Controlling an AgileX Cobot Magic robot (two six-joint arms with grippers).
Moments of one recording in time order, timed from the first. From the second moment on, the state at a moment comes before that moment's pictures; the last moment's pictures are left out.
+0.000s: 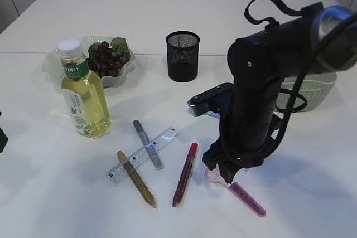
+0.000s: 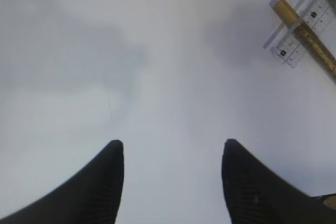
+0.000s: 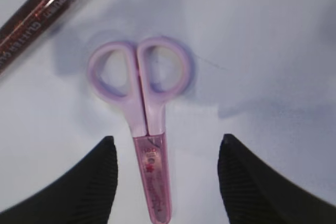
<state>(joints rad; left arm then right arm) -0.21 1.26 -0.85 -0.05 0.91 -0.13 0.53 1.95 -1.24 0.01 0.93 -0.05</state>
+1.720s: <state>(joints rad) -0.21 1.26 -0.85 -0.05 0.91 -0.13 0.56 2.02 -1.24 0.01 0.85 -0.08</state>
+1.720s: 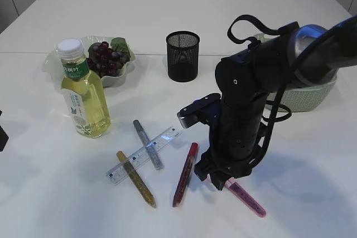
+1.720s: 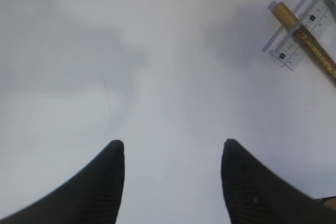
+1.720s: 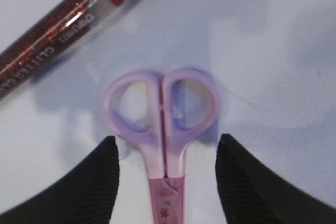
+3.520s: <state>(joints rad) -0.21 1.26 -0.85 -0.05 0.91 -0.13 0.56 2.01 -1.25 0.03 0.86 -0.10</state>
